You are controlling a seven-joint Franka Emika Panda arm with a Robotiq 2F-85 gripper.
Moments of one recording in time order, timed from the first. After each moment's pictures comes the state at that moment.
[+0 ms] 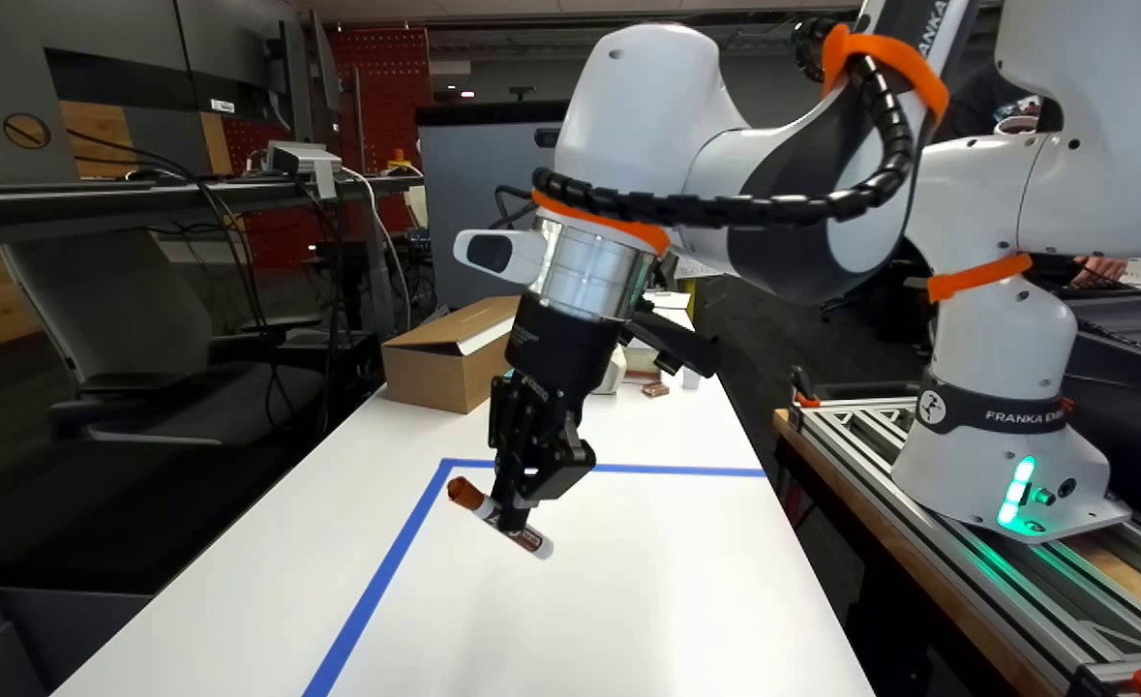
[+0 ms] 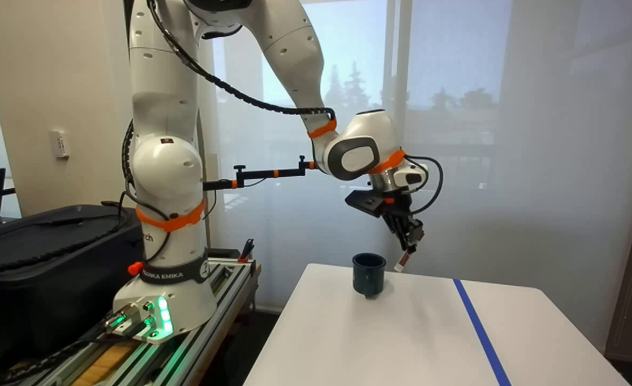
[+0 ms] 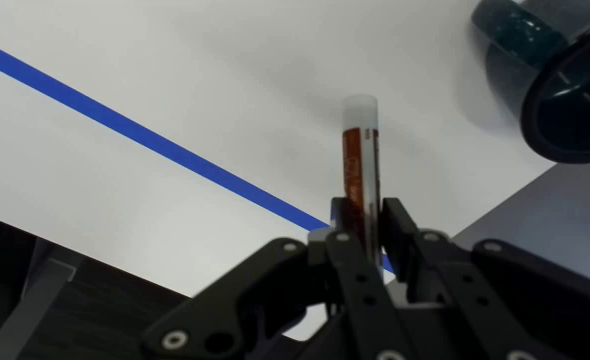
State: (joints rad) arm 0.61 0.07 -0.33 -2.58 -0.05 3.00 -0.14
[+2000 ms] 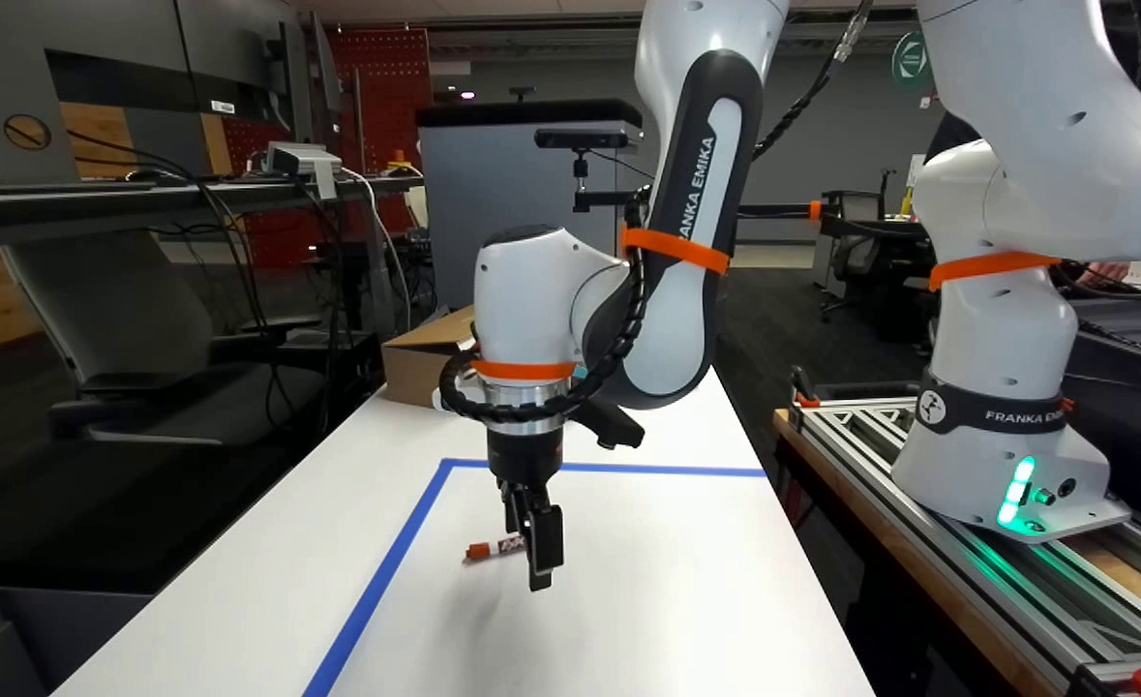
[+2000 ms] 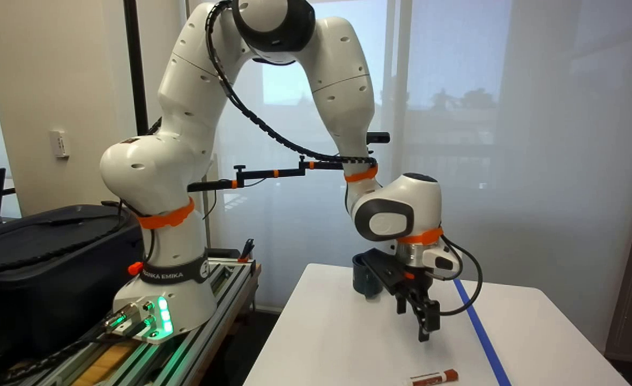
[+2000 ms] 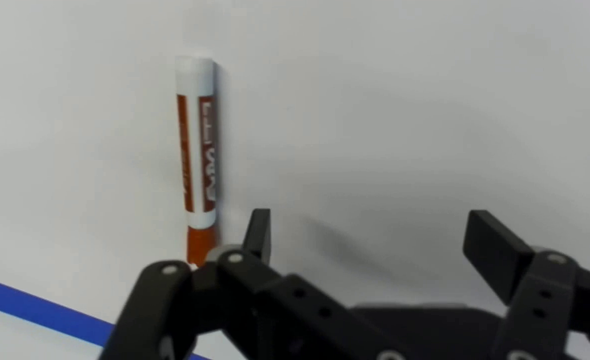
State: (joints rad) arm 0.03 0.46 0.03 -2.36 -0.07 2.88 -0.22
